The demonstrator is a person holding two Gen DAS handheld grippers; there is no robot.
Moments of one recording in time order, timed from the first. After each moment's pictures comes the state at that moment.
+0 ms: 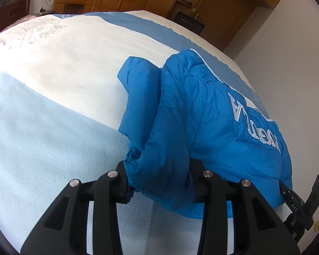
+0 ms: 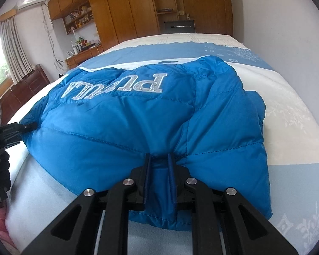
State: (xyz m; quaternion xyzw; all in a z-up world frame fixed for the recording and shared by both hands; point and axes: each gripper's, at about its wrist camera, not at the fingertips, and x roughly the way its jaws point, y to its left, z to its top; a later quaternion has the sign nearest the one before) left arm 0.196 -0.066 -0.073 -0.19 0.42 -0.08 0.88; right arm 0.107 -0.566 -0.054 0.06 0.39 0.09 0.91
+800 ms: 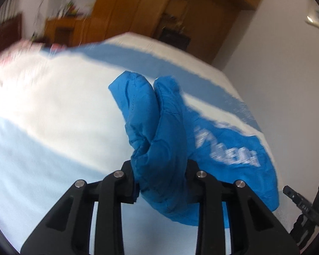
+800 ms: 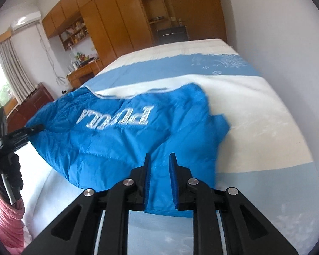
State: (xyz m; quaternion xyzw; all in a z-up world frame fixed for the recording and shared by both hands) left arm 0.189 -0.112 0.018 -0.14 0.36 -0.10 0.92; right arm 0.072 -0.621 0.017 0.11 0.37 0.09 0.92
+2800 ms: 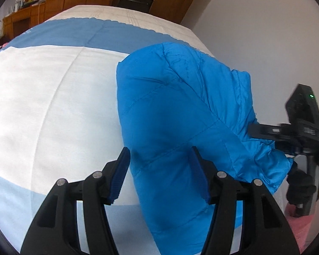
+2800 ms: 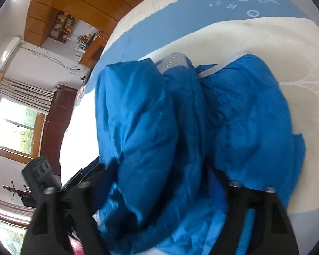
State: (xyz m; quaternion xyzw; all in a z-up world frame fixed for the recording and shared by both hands) left arm 0.276 -0.214 -0.031 -0.10 0.46 -0.21 0.86; right arm 0.240 -0.594 -0.006 0.28 0.55 0.19 0.76
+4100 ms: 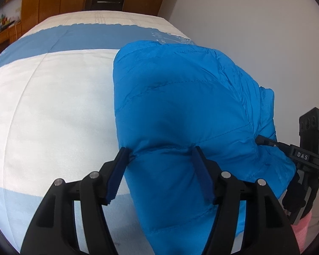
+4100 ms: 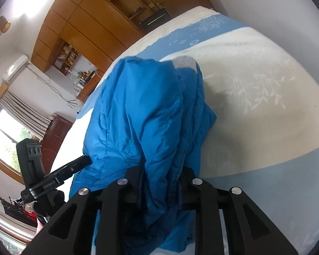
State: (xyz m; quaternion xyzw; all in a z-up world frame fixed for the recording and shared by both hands) left arm 0.251 -0.301 -0.047 -0.03 0.46 -0.26 0.85; right arm 0.107 -0.686 -0.027 0.29 0.41 0.12 0.85
